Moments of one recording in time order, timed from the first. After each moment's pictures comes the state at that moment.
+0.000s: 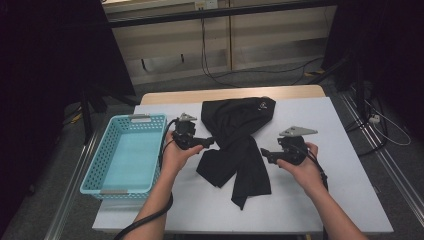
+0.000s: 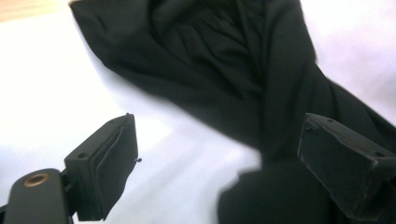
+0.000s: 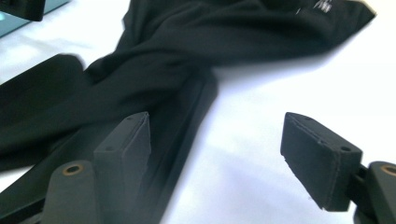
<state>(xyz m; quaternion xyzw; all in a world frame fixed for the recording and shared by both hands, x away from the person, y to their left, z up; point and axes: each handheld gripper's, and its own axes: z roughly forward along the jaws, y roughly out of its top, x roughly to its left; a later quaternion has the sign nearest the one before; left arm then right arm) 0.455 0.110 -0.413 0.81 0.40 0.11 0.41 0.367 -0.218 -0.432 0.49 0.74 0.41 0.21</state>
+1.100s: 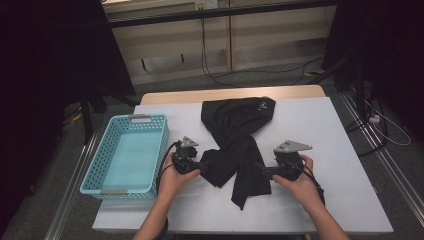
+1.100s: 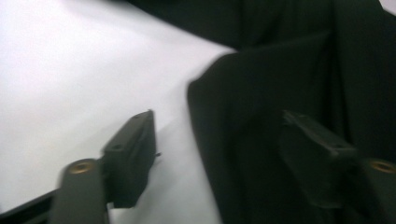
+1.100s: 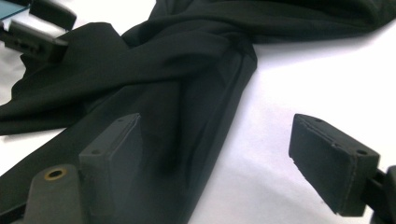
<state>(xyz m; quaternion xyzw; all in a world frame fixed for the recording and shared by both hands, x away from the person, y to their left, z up) 0.412 0.120 -0.454 0.85 0.36 0.10 0.36 0.340 -0.201 -0.448 0.46 0.76 0.41 0.20</state>
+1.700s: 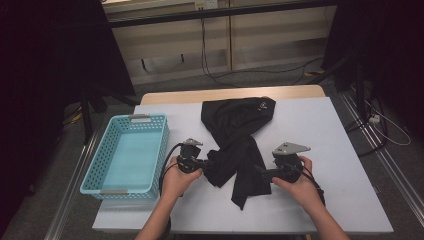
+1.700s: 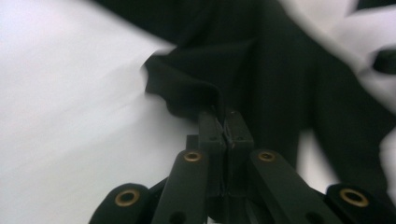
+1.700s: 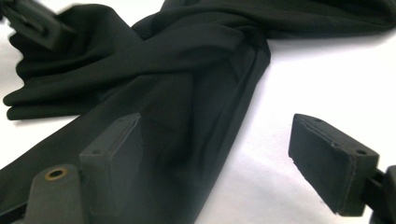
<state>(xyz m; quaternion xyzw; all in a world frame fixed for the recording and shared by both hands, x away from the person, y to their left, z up) 0.400 0.105 -0.436 0.83 0.39 -0.01 0.40 0.336 -0.197 -0.449 0.45 0.77 0.40 0.20</state>
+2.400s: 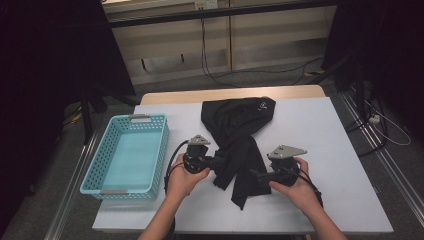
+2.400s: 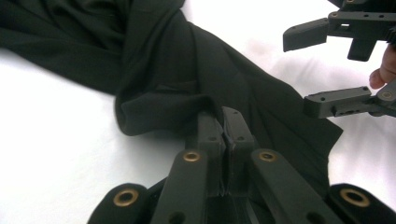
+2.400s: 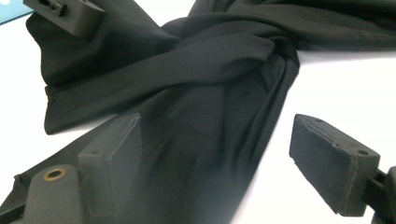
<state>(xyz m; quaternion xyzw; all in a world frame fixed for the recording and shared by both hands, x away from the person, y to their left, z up) 0.389 0.088 -0.417 0.84 0.34 0.01 0.43 0.329 -0.186 -0.447 0.42 0.78 0.42 0.19</state>
